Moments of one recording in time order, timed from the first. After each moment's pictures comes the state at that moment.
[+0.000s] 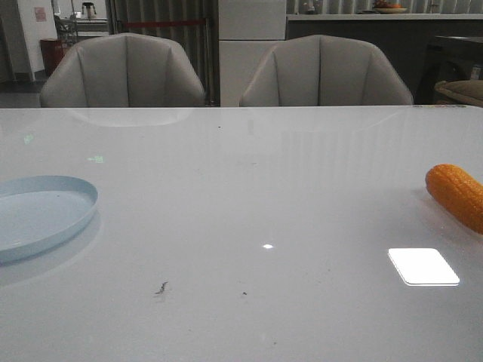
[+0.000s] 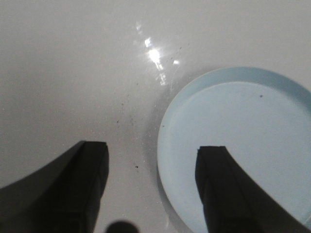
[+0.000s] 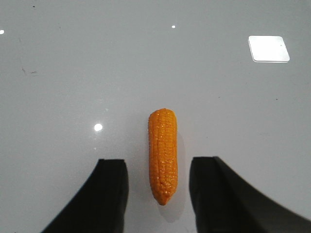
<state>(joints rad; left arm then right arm) 0.12 1.48 -0.96 -0.13 0.51 0.12 -0.01 0.96 -0.72 0.10 0.37 -0.01</state>
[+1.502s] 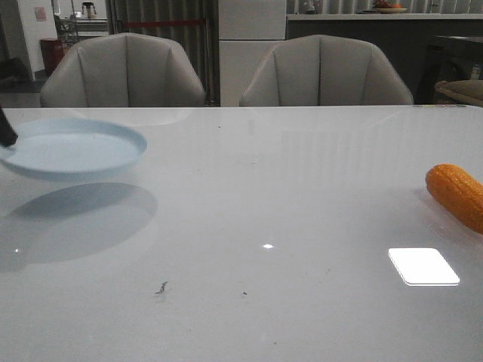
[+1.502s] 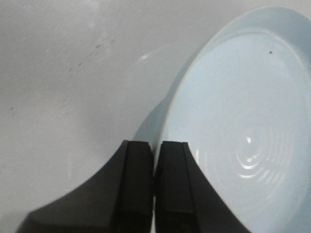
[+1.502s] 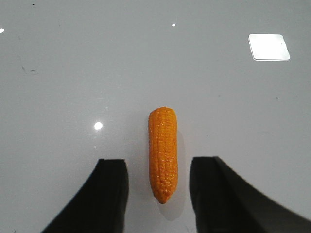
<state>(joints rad) 0.11 1.97 -1.55 -0.47 0.94 0.13 -0.01 0.96 -0.72 0.10 0.38 -0.01</state>
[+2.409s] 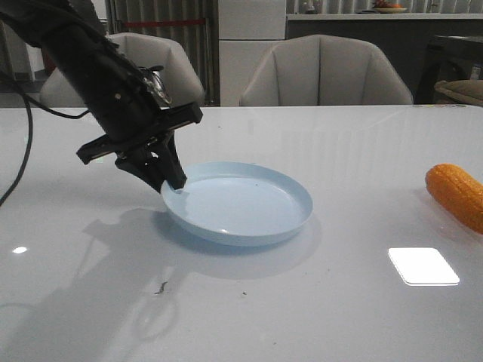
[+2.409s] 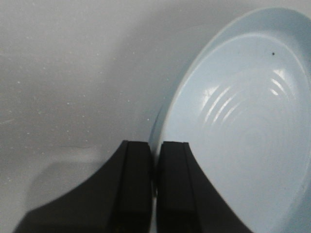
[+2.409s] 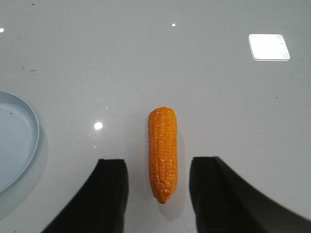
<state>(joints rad) -0.33 2.16 -1.64 -0.54 0.91 0.12 -0.01 0.96 -0.72 0.10 0.38 -0.01</state>
